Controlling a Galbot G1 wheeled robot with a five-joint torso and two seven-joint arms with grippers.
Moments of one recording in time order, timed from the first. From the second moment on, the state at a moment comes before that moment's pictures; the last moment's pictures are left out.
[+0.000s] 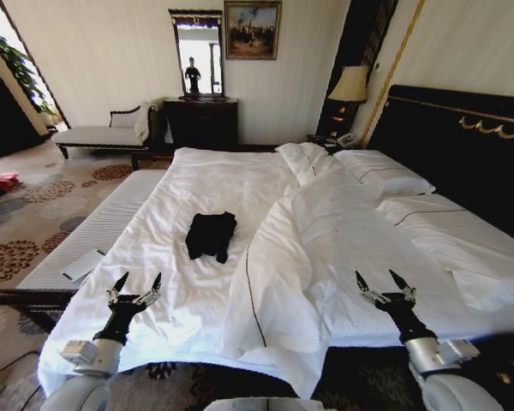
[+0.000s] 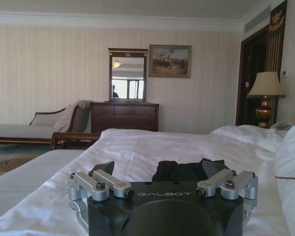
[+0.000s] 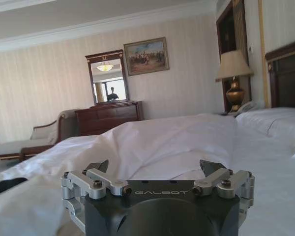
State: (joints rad) left arm 1.86 -1.15 -0.80 -2.23 -0.52 -0.12 -0.02; right arm -1.90 1.20 0.96 2.31 0.72 -0.03 -0.15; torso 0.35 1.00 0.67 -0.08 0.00
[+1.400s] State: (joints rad) left arm 1.88 -1.18 -0.80 -2.19 -0.51 -0.14 -0.01; right arm -1.82 0.66 0.91 2.44 1.39 -0.51 0.17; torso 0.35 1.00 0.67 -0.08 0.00
